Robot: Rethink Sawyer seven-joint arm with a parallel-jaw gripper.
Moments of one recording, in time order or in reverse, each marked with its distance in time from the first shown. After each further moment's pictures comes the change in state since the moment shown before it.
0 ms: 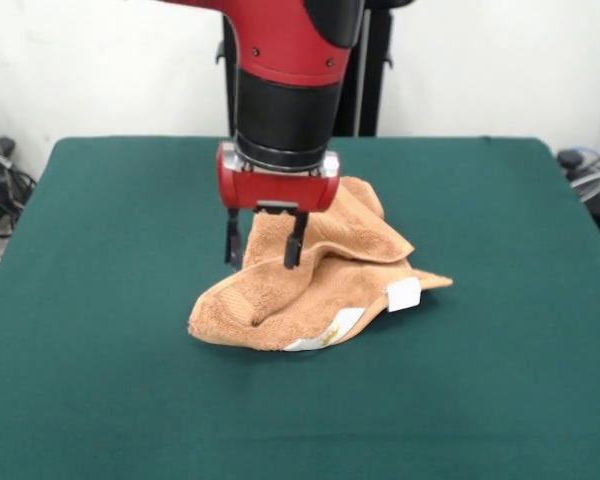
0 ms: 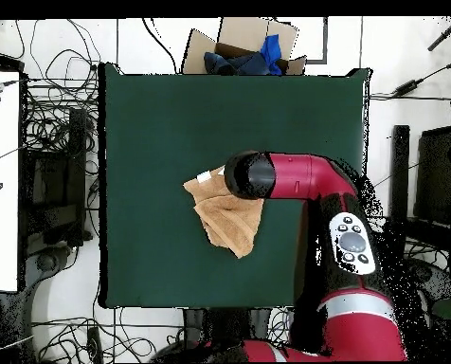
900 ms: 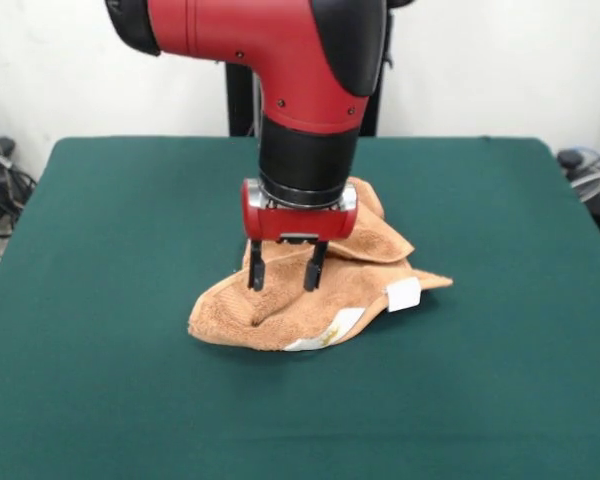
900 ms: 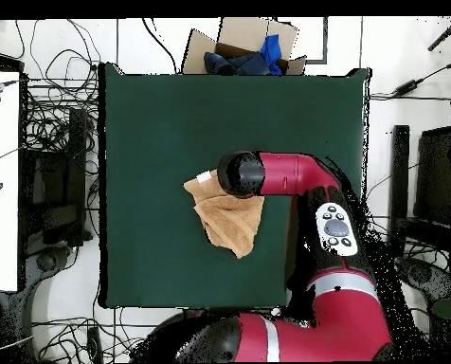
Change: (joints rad) arm 0.016 0.079 0.000 -0.029 0.000 0.000 0.000
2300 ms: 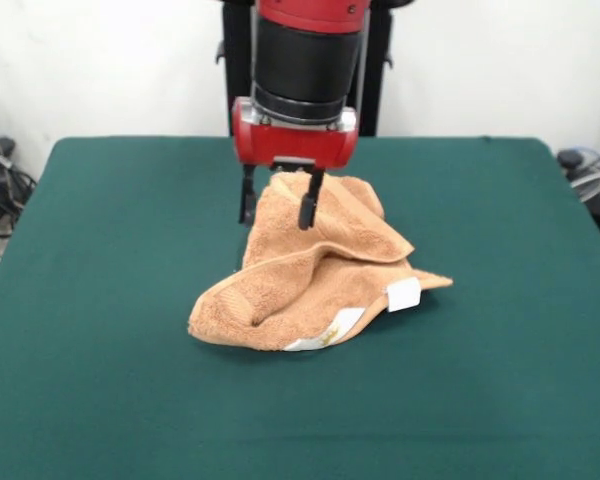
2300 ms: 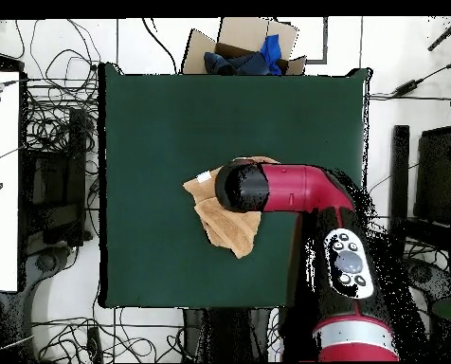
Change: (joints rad) arm 0.003 -0.176 -0.009 0.128 0.001 0.000 0.000
